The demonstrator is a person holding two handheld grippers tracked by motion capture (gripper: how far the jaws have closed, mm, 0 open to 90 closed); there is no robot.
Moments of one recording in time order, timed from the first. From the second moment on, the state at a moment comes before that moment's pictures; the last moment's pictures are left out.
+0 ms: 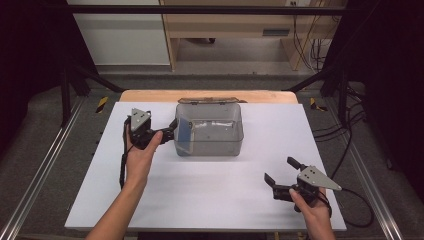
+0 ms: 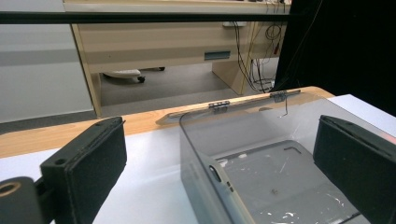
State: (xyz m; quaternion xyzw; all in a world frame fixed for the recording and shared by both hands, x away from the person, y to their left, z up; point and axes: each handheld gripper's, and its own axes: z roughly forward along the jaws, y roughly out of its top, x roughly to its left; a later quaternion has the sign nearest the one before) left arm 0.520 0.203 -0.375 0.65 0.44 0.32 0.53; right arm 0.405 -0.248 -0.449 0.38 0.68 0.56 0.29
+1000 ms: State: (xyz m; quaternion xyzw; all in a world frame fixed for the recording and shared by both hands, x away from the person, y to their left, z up) left arm 0.444 0.315 -0.424 0.64 0.43 0.34 0.54; right arm 0.403 -0.244 -0.454 0.37 0.68 0.54 0.32
